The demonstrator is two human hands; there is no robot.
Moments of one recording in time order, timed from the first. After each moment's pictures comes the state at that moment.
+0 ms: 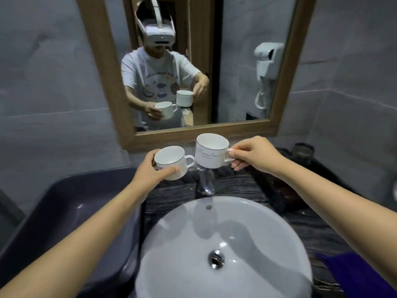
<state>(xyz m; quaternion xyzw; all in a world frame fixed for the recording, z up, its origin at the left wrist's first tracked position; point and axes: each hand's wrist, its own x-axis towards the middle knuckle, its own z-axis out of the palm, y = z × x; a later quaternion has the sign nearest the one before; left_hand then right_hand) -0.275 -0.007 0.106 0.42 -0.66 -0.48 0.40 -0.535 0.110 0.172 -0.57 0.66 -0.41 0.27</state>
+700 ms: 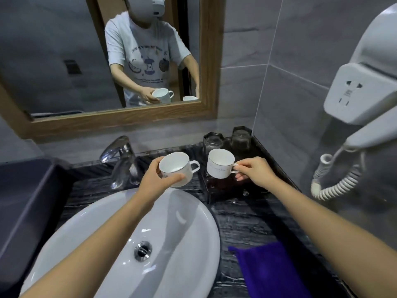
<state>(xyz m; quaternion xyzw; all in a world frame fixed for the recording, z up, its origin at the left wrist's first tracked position) -0.528 0.091 0.040 0.44 -0.62 -0.54 0.36 -0.812 0.172 0.030 -0.47 0.71 -0.43 0.30</state>
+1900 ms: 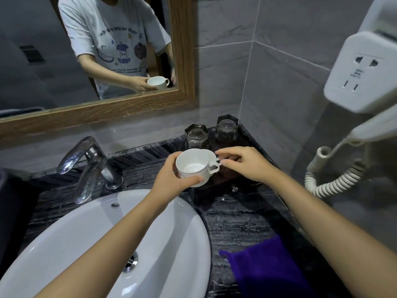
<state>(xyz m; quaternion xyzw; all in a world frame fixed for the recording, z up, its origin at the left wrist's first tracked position) -0.604 0.097 0.033 0.38 -0.68 -0.56 0.28 -0.822 0.177 0.048 -0.59 0.70 -0.35 0.21</state>
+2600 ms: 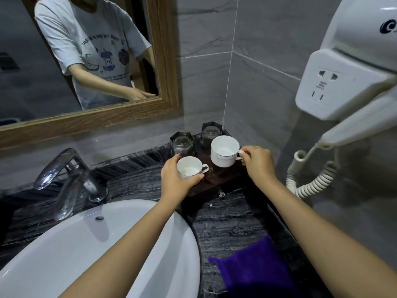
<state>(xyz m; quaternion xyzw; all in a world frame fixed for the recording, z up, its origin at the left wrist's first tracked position) -0.661 0.097 0.018 0.44 -0.74 -0.40 0.30 -0.861 0.190 0.038 -0.42 0.85 -0.33 -0.02</state>
